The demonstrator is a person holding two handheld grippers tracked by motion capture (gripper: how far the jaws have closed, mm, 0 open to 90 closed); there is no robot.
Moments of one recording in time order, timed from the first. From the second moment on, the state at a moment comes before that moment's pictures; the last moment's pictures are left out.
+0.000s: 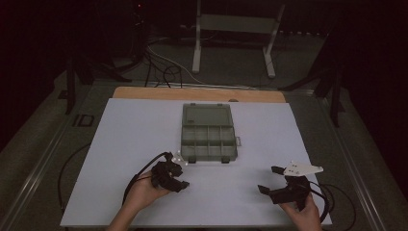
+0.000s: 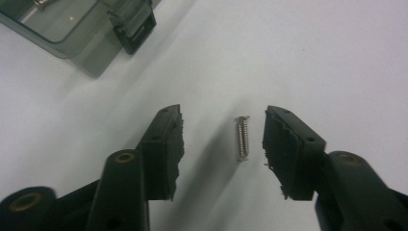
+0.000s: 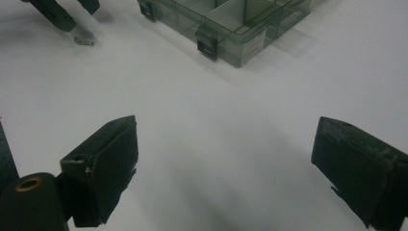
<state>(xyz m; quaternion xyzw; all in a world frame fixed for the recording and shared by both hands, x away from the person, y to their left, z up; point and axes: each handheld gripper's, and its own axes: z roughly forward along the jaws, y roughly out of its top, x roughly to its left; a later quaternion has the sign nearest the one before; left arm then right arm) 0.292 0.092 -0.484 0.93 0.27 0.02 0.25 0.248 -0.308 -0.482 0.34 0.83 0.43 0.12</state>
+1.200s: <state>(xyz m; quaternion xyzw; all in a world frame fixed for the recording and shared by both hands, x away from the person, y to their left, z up) 0.293 0.085 -0.496 0.94 0.26 0.01 0.23 0.248 -0.308 -0.482 0.34 0.83 0.43 0.12</state>
